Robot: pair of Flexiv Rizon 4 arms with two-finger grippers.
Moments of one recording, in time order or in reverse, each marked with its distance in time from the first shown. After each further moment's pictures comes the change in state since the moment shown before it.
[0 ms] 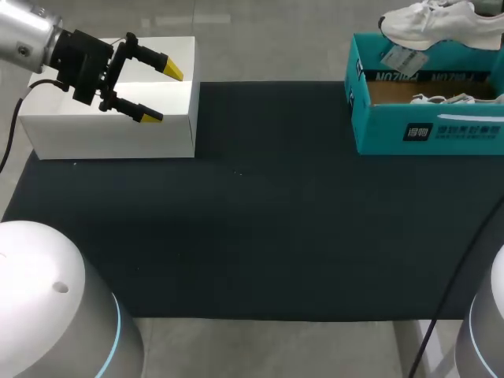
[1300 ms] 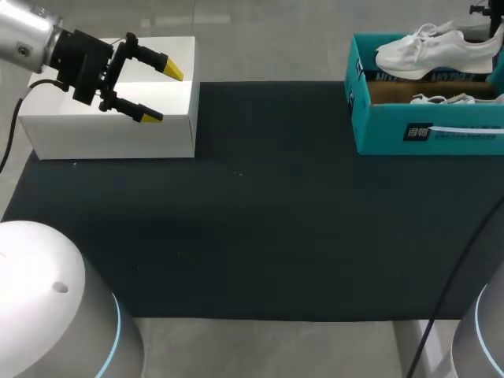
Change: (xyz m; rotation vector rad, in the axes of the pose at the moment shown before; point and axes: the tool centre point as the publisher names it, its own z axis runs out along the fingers) left arm 0.000 0.000 0.000 0.000 0.000 0.000; right arm 0.009 -0.008 0.056 0.010 -0.075 -0.062
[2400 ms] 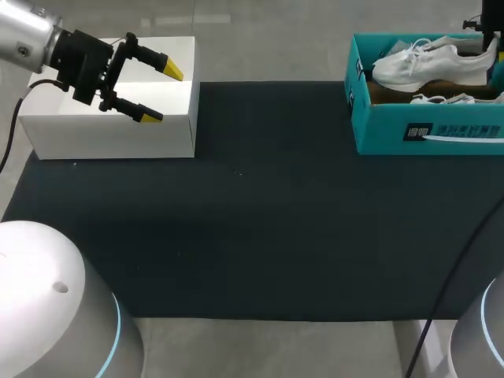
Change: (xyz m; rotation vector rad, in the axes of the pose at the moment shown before) left arm 0.000 0.000 0.000 0.000 0.000 0.000; right arm 0.010 0.002 0.043 -0.023 -0.035 0.029
